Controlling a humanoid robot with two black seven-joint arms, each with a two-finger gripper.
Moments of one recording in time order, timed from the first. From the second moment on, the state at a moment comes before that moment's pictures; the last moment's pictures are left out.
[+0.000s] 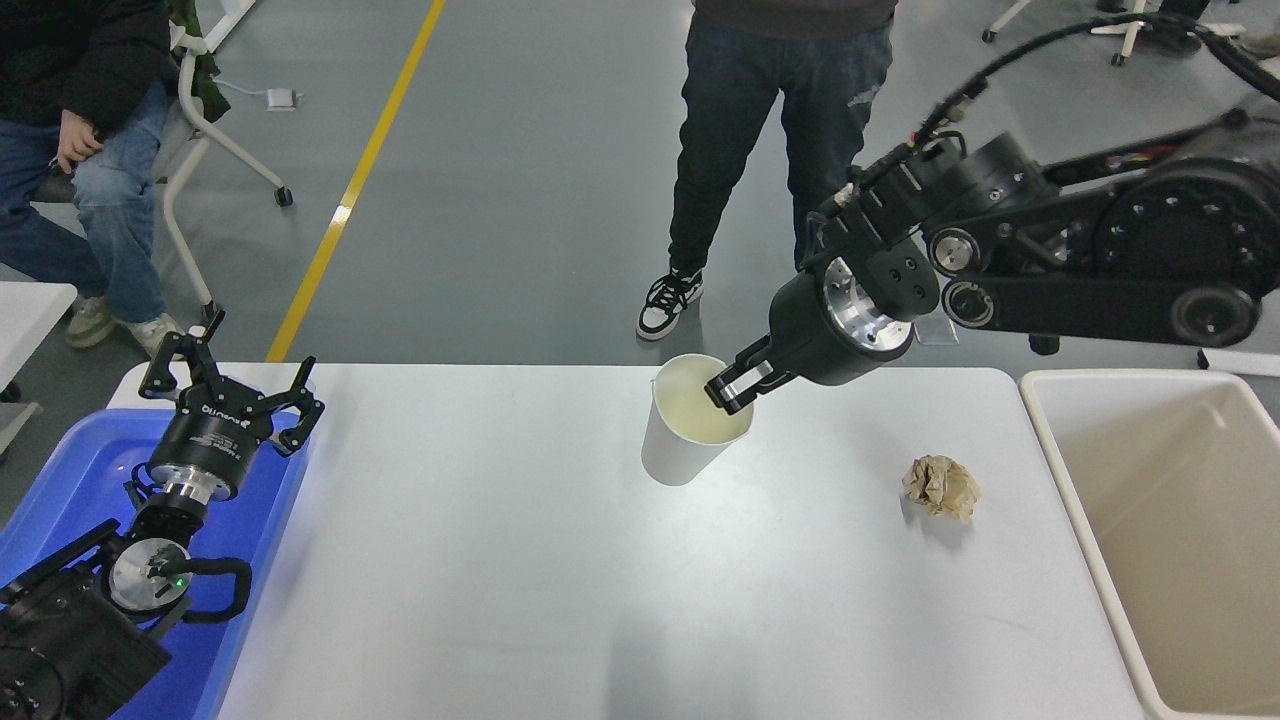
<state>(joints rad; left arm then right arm) -0.54 0.41 -0.75 -0.43 -0.20 -0.70 -0.47 1.99 -0.46 -0.66 1.45 -0.84 0.40 0.07</state>
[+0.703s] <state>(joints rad) -0.54 0.41 -0.75 -0.43 -0.20 -0.70 -0.47 1.94 -0.91 -0.83 1.43 -1.03 0.40 0.07</state>
